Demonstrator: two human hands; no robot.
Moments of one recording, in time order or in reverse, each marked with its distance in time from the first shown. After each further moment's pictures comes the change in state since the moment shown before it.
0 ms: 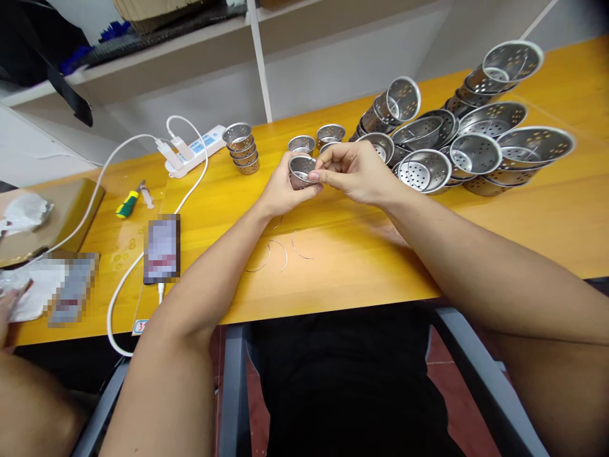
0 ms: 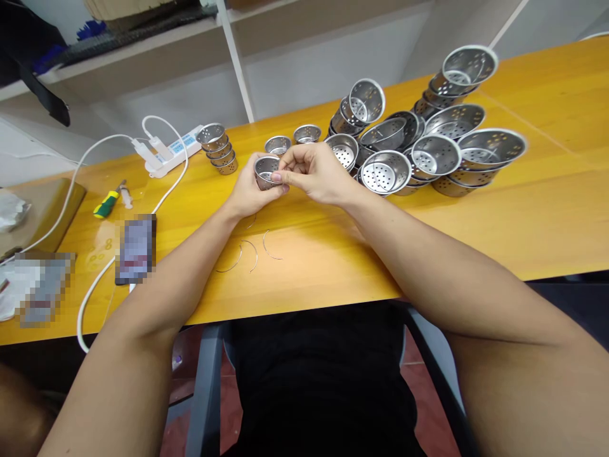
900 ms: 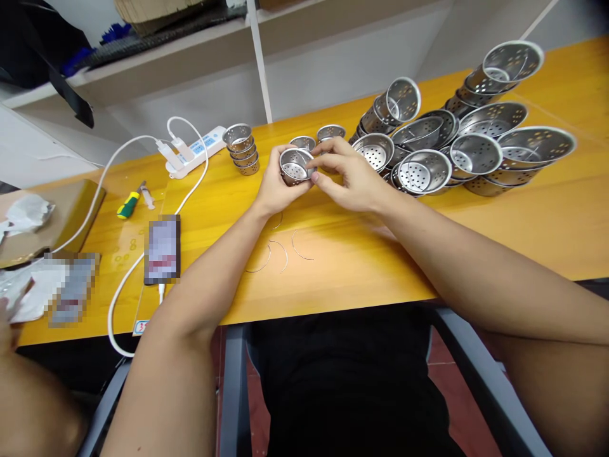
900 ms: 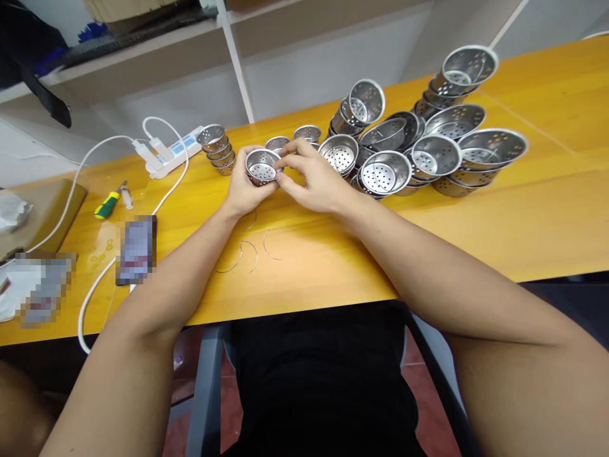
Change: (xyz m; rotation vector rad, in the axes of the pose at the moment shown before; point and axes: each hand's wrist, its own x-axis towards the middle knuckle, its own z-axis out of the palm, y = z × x) left_hand 0.003 -0.033 -0.002 0.035 0.119 0.067; right_hand -0.010 0.016 -0.001 -0.557 0.017 -0.241
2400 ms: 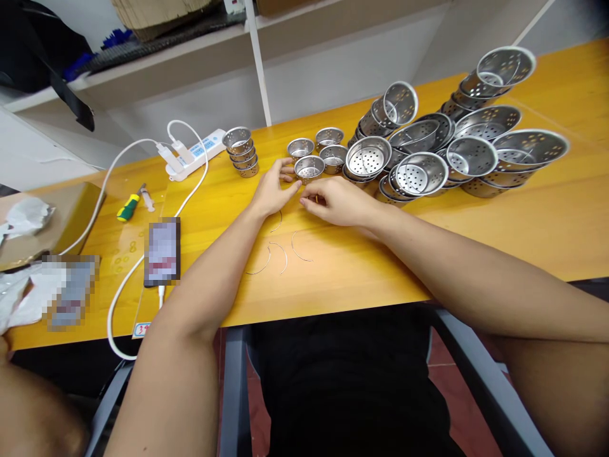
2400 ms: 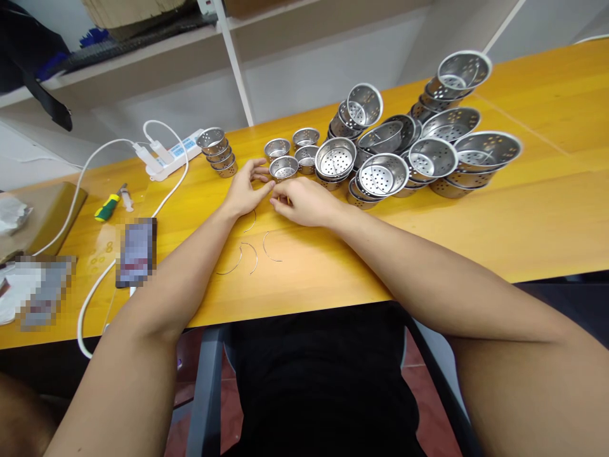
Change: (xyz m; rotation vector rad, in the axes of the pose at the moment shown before) left_hand -0.003 0.016 -0.016 0.113 -0.069 -0.295; right_hand -0.005 -0.017 0.014 -0.165 -0.337 0.127
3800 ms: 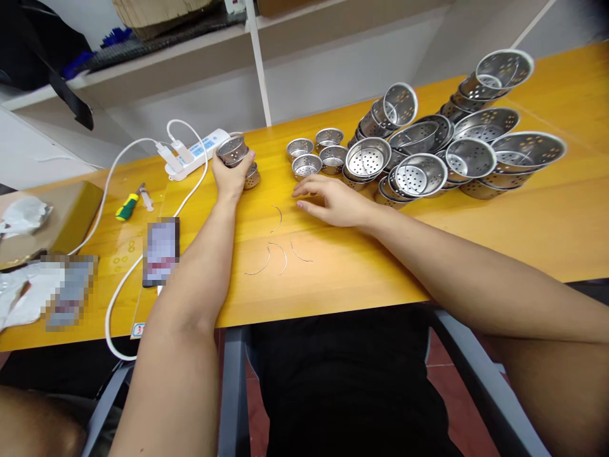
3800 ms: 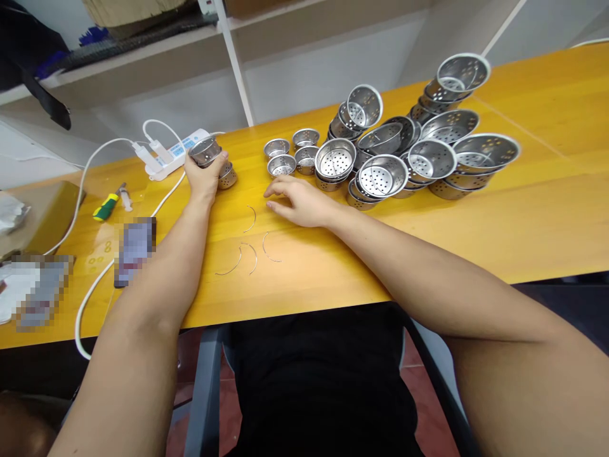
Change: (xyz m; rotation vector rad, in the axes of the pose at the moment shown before) left_hand 0.028 -0.056 -0.075 -0.132 0.643 -0.097; right_hand 0.001 0.016 0.012 0.220 0.072 -0.145
